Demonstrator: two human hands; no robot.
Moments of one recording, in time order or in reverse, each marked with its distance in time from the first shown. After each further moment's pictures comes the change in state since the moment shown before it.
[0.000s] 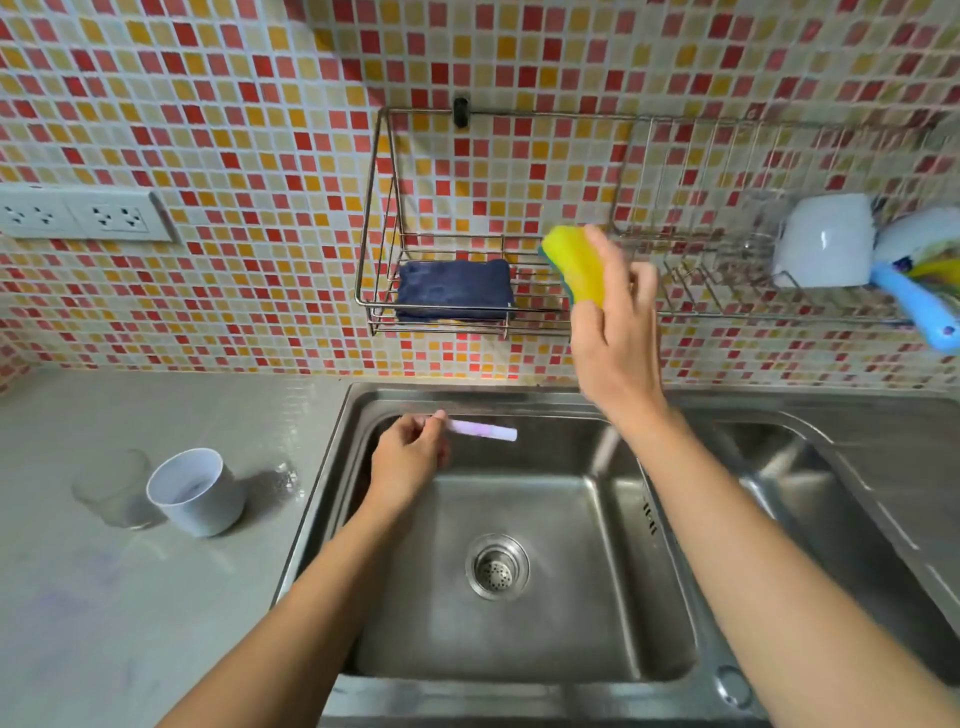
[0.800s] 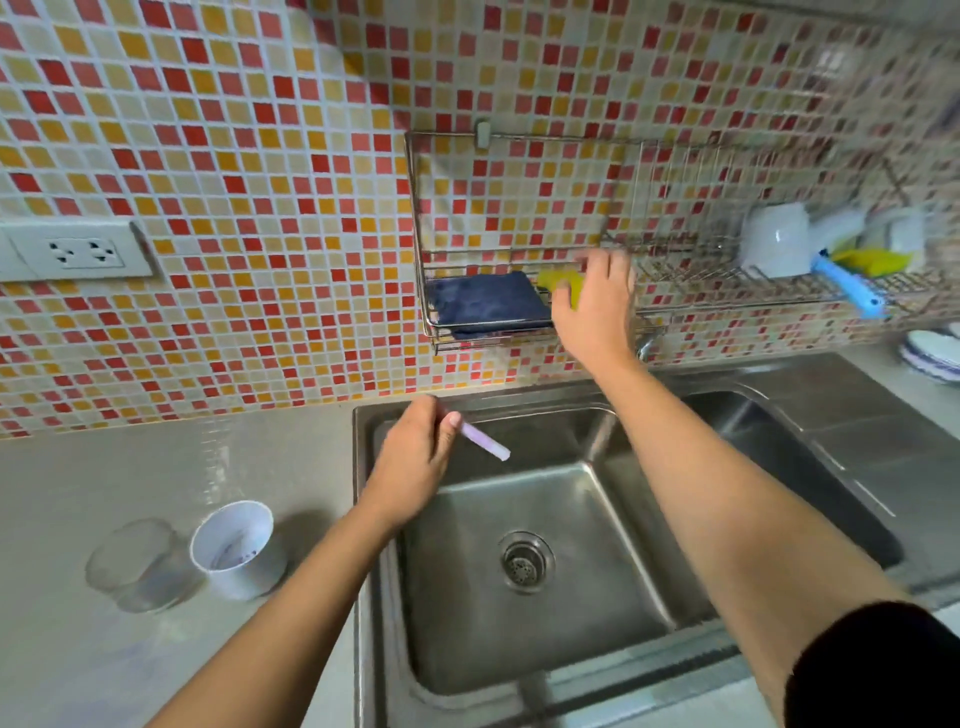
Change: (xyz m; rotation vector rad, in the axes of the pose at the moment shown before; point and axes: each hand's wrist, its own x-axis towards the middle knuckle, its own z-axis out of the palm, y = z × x) left_hand 0.041 0.013 -0.114 0.443 -0.347 0.622; right_hand 0.026 -0.033 0.092 -0.506 0.163 0.131
